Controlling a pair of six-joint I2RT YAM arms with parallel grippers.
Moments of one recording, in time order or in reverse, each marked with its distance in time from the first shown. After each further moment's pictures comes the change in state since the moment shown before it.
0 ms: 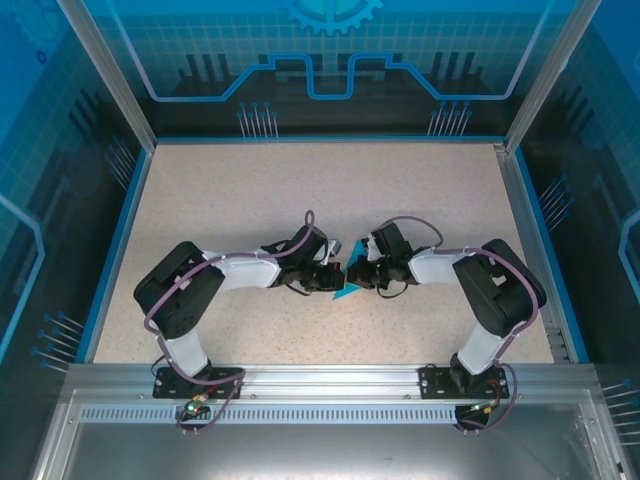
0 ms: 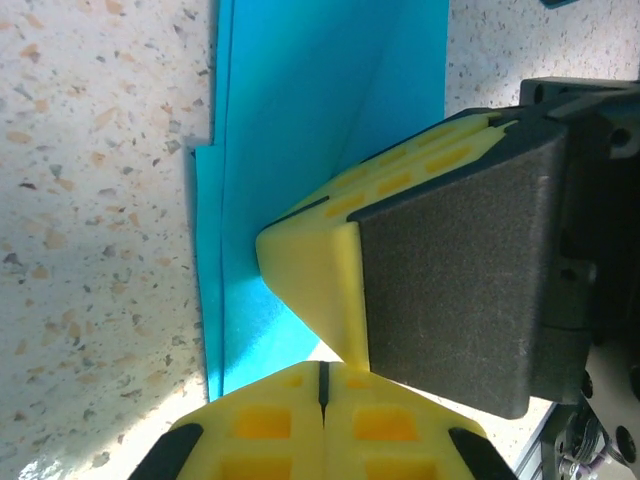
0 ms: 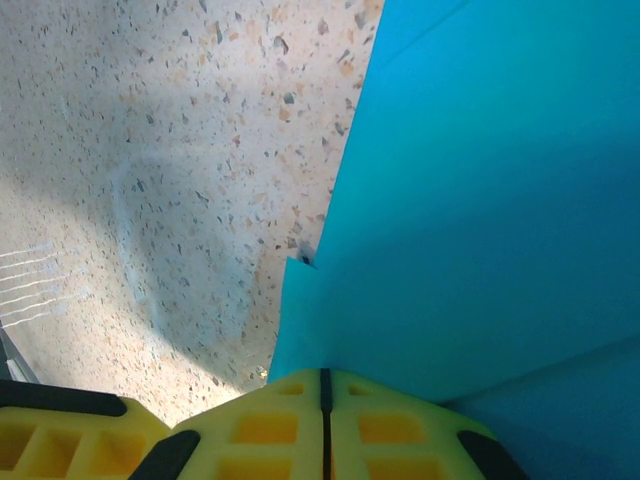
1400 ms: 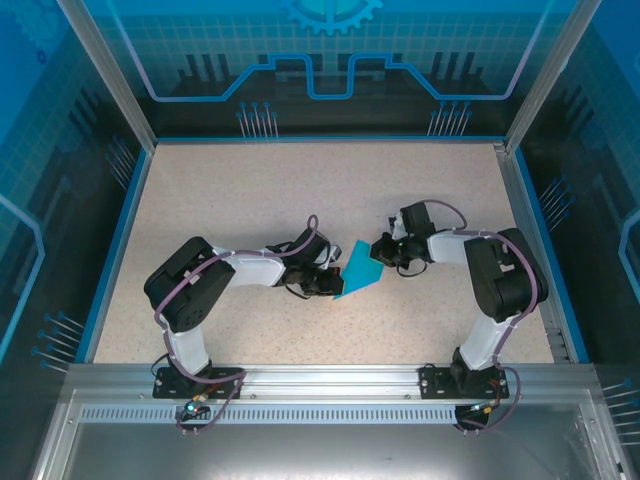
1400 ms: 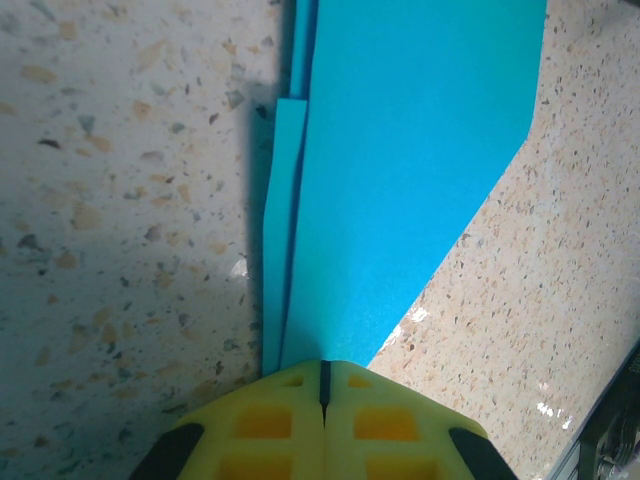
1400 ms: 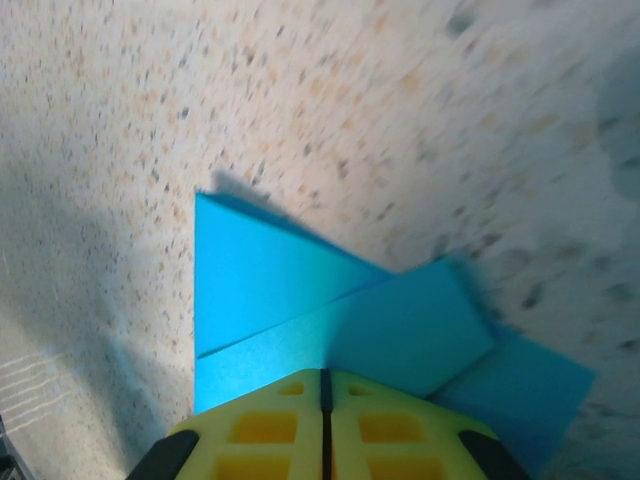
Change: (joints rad) left arm 0.001 0.063 0.014 -0.050 0.000 0.029; right arm -0.263 0.068 0.112 -0.082 0.008 -0.113
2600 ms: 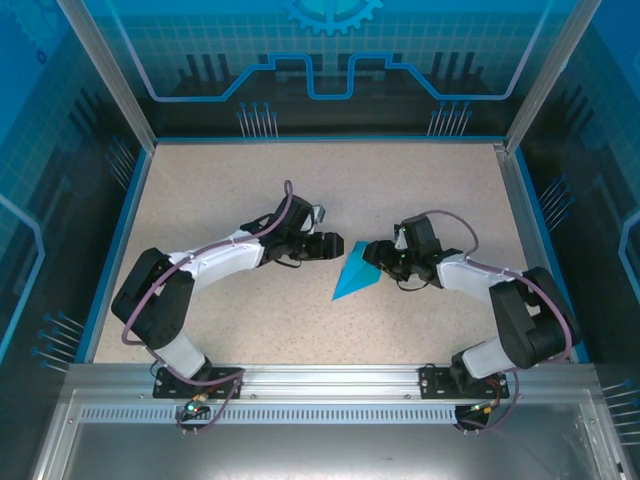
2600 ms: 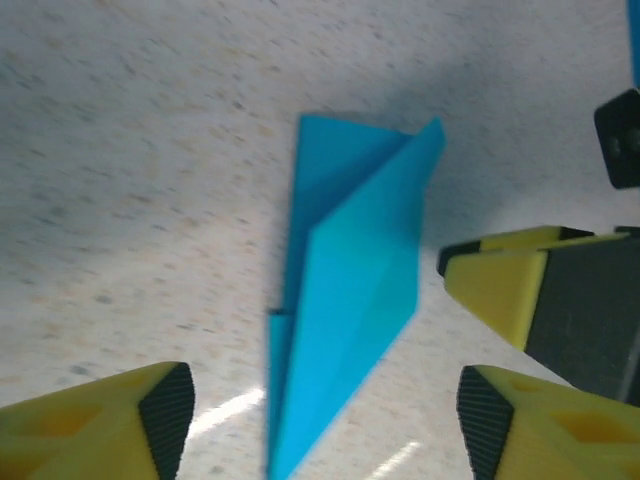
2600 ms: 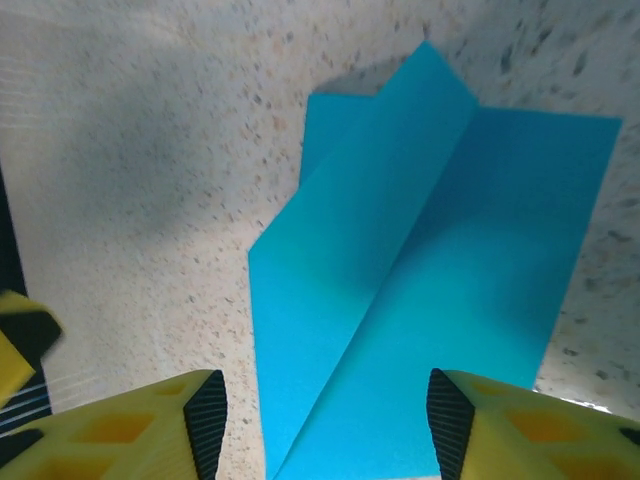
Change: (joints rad) left arm 0.118 -0.187 0.130 -0.158 -0.175 0.047; right arm 0.119 -0.287 -0.195 0.062 0.092 0.214
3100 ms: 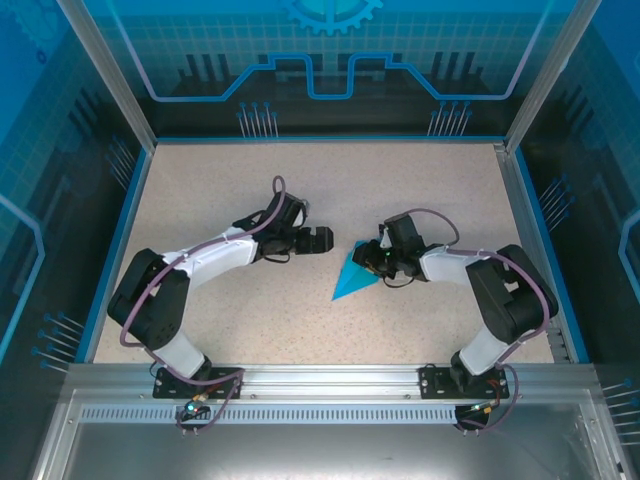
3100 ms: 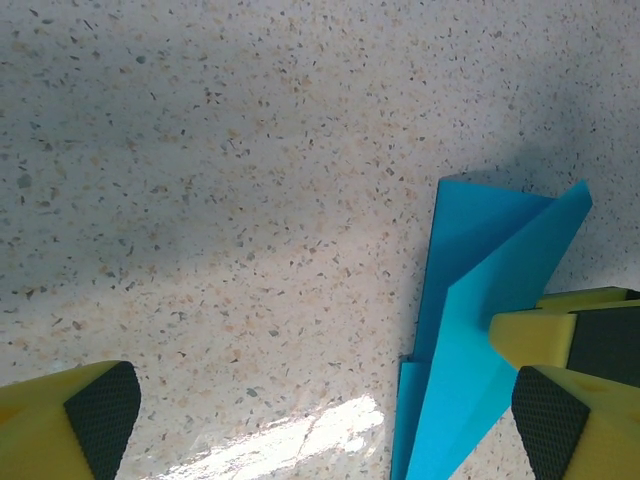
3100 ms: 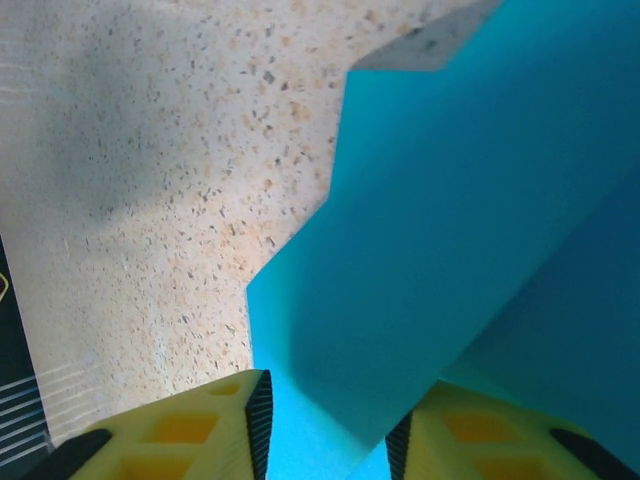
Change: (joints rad) left arm 0.058 -0.016 0.000 -0.056 -0.140 0.053; right arm 0.061 0.161 0.073 0.093 -0.008 0.023
